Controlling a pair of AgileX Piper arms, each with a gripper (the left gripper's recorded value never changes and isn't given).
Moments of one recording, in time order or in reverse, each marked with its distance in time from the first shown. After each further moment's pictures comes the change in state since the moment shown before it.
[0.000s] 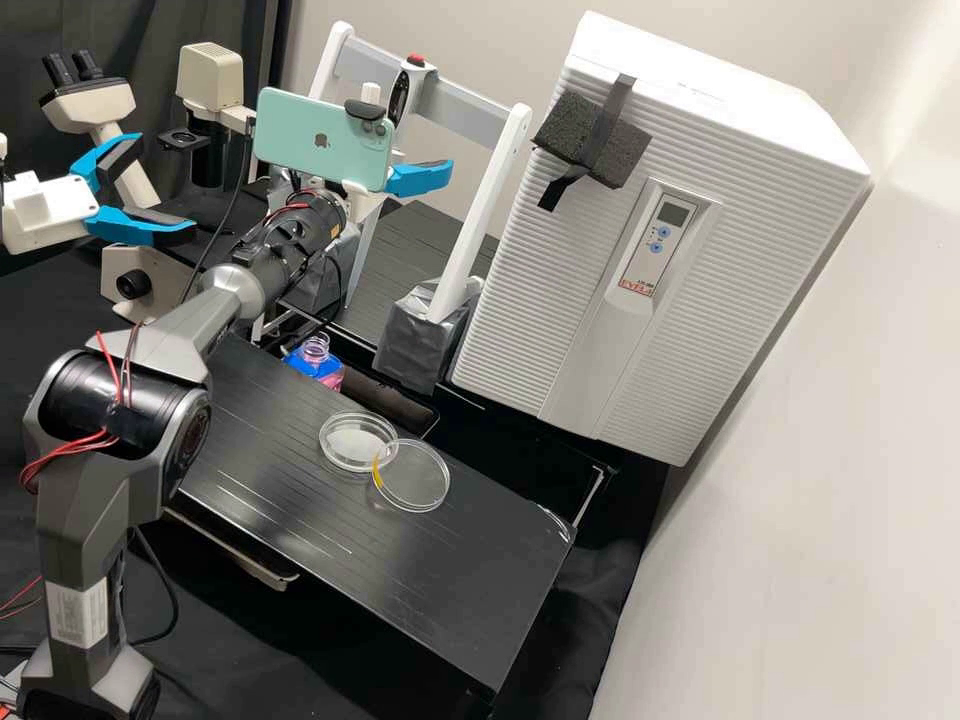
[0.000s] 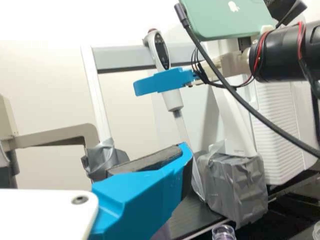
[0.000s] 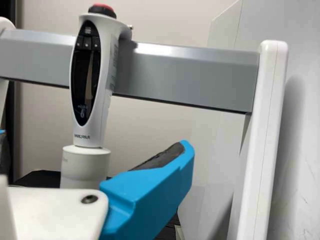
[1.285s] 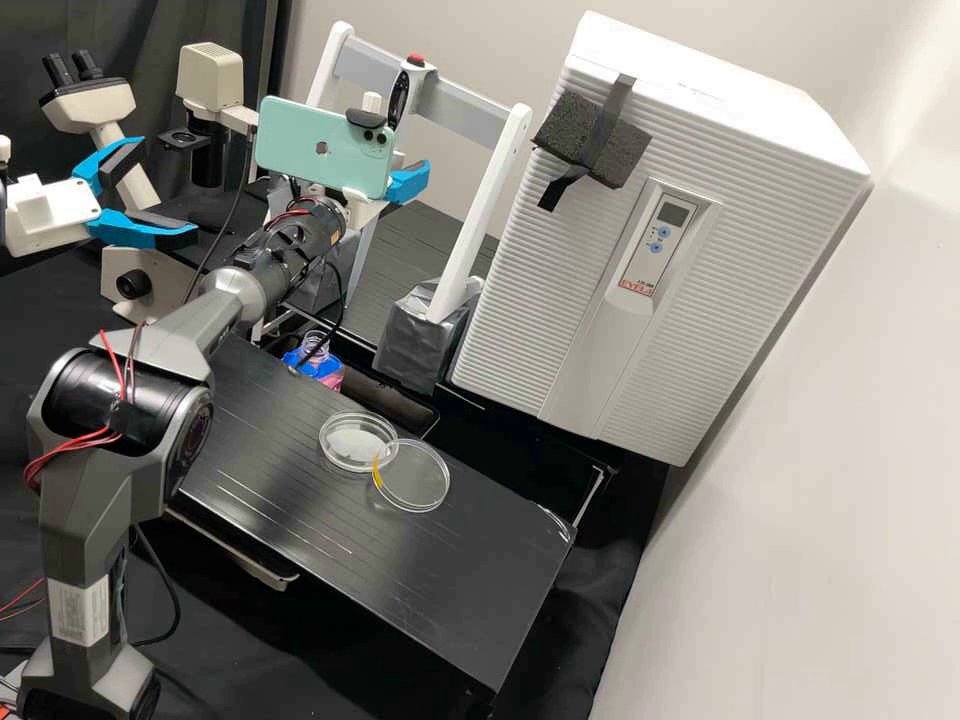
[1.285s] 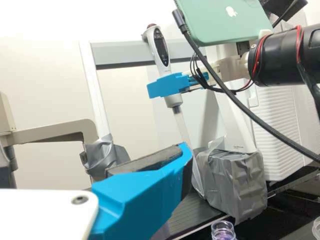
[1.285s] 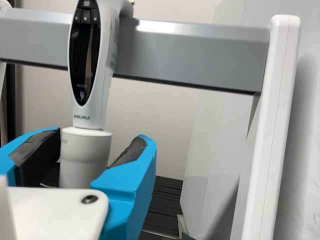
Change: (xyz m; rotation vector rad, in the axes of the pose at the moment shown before) left arm 0.001 -0.002 0.000 0.000 0.001 -0.007; right arm 0.001 -0.008 0.006 0.001 -0.018 -0.022
